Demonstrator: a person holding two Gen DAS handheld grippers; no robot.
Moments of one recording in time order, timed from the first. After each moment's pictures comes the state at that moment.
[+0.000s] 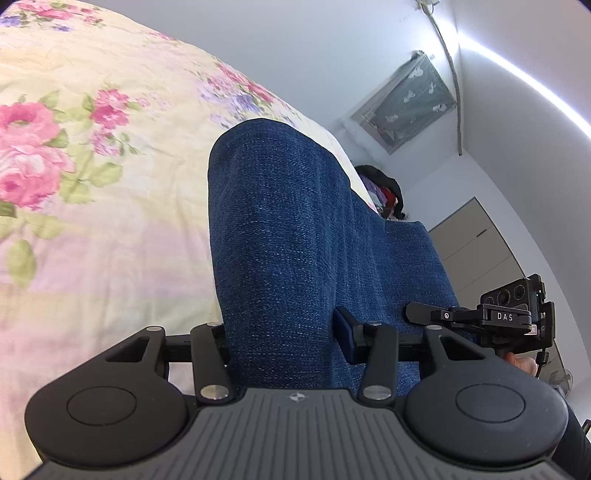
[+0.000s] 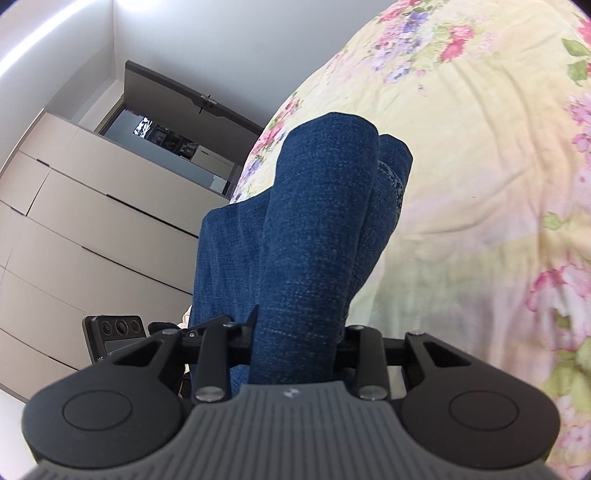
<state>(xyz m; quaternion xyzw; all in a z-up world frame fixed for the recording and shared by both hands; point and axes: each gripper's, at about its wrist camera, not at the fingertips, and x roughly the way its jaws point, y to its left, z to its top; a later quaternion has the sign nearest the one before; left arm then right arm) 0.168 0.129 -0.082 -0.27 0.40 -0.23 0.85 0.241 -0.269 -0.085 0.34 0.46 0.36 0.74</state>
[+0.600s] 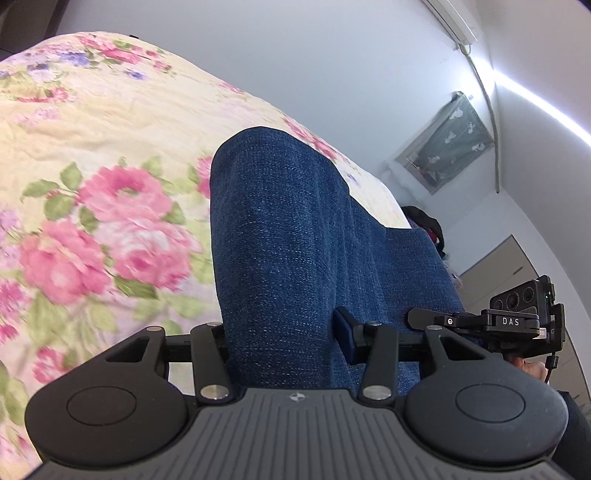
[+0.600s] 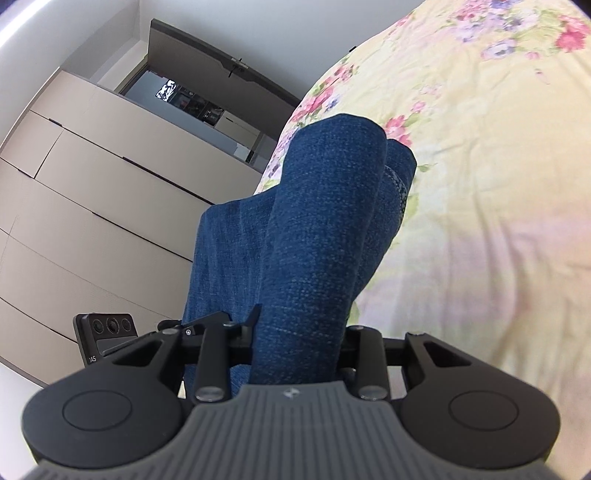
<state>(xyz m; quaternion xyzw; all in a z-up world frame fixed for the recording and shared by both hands) 0.181 0.265 -0.060 -0.27 0.37 -0.15 0.88 0.298 -0.098 -0.069 0.30 0.47 0.41 0.72</state>
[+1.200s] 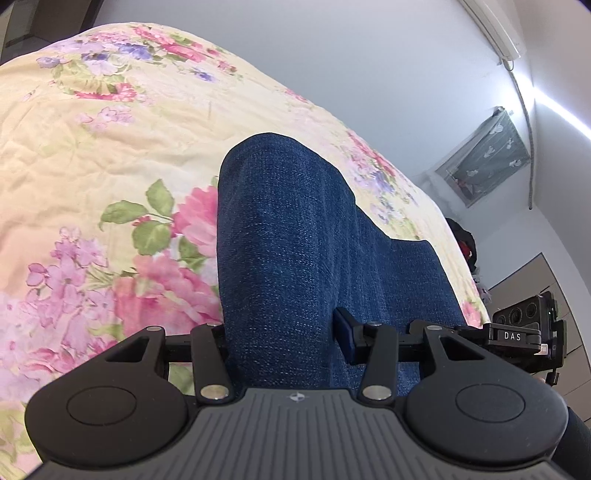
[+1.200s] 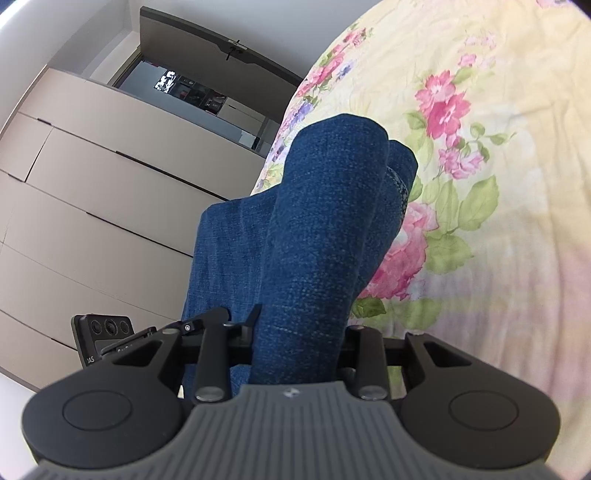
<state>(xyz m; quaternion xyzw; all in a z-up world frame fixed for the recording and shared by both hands) 0.221 0.373 -0.103 -0.28 0.39 -0.11 0.87 0.365 0.043 -0.133 0.32 0.49 0.42 0.69</state>
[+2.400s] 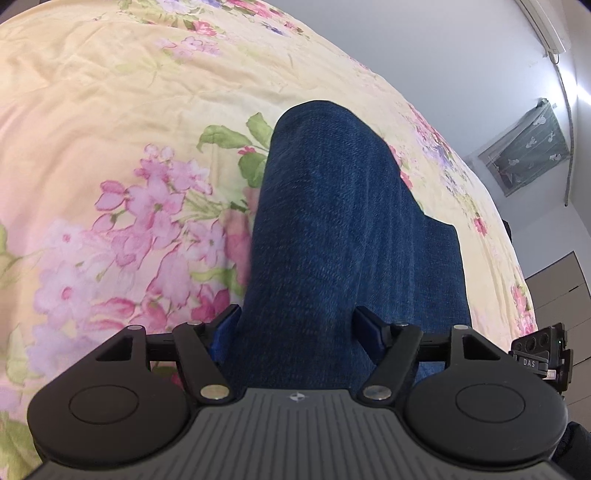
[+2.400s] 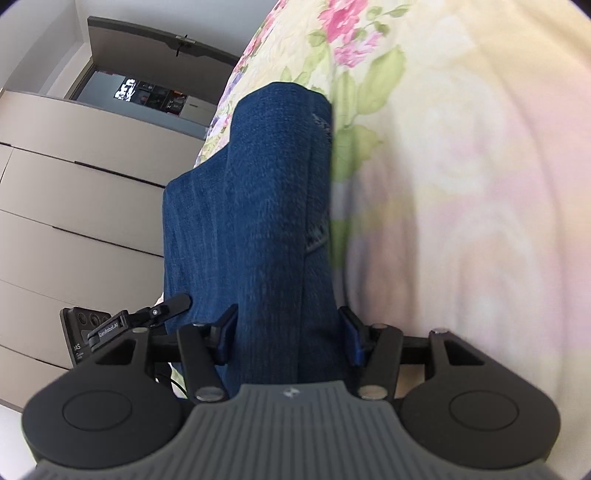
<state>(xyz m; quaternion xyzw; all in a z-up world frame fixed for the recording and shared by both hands) 0.198 0.422 -0.183 -0.28 0.45 -0.06 0.85 0.350 0.063 -0.256 0.34 0.54 0.37 0.68</state>
